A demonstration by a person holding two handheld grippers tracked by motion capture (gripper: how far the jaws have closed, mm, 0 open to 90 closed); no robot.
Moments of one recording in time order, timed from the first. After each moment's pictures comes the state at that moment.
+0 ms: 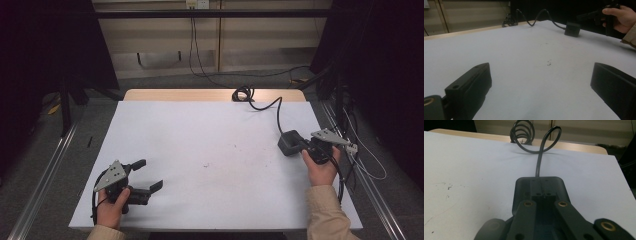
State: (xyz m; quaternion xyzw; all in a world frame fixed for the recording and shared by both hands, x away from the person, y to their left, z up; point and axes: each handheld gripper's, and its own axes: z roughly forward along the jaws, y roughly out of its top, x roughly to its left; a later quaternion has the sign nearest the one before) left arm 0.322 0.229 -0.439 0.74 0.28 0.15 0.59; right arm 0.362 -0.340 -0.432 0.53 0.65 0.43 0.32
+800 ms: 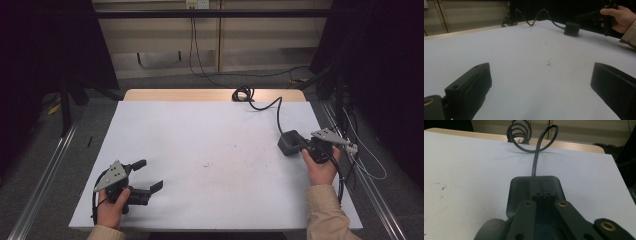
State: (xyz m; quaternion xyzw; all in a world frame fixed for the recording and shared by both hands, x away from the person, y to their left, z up) left arm 0.321 0.228 -0.439 0.74 0.27 0.15 0.59; right arm 0.365 -0.342 -0.435 0.54 0.65 0.42 0.33
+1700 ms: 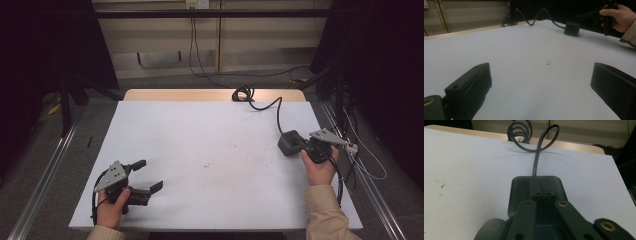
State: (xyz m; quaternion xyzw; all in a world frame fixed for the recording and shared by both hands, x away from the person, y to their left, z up) left arm 0.320 0.228 -0.438 0.74 0.27 0.15 0.59; right arm 0.365 -0.340 -0.435 0.53 0.66 0.42 0.33
